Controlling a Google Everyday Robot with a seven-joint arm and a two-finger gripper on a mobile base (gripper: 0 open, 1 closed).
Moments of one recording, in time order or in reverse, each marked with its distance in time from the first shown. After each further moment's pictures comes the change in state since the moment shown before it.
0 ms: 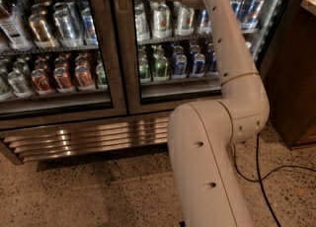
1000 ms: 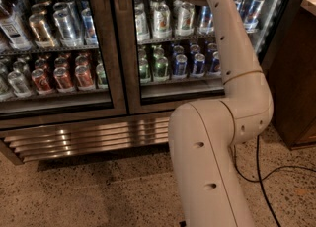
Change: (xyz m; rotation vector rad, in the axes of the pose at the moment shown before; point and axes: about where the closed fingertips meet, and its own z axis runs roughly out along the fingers) arm -0.005 0.000 -0.003 0.020 0.034 0.006
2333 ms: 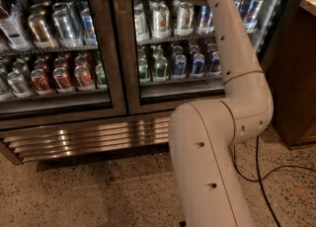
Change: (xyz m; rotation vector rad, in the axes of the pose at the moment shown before) arm 0.000 0.000 0.000 0.000 0.000 0.000
